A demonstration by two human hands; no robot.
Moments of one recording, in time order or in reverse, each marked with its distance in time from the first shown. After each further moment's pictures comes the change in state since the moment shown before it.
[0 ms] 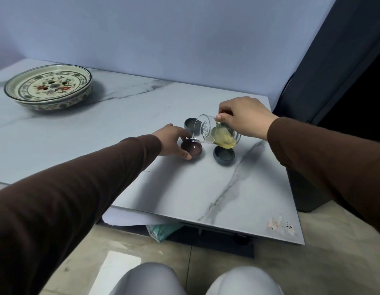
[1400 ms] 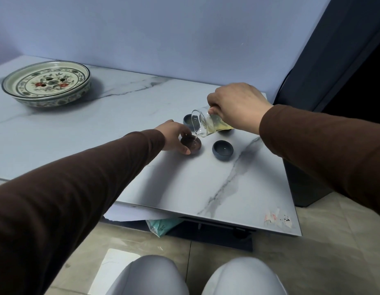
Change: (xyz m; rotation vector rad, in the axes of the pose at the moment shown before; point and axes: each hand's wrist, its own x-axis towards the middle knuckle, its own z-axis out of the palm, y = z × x) left_hand 0.001 0.010 -0.002 0.054 0.001 -0.022; right_hand 0.001 -0.025 -0.014 -0.368 0.126 -0.258
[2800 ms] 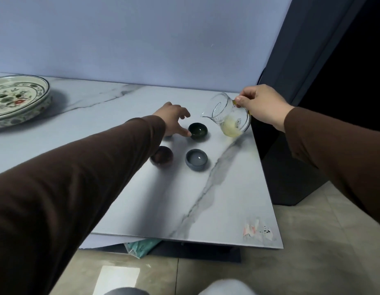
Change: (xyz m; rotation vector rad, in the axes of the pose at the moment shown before) left_hand 0.098 0.058 -0.011 0.141 0.111 0.122; right_hand -0.055 0.126 0.048 0.723 0.039 0.677
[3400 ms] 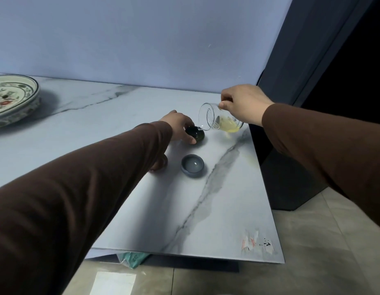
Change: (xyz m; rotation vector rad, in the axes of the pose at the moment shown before) left_hand 0.030 0.007 0.026 -0.071 -0.080 -0.059; right_hand 0.034 -0.014 0.016 -0.462 -0.063 -0.237
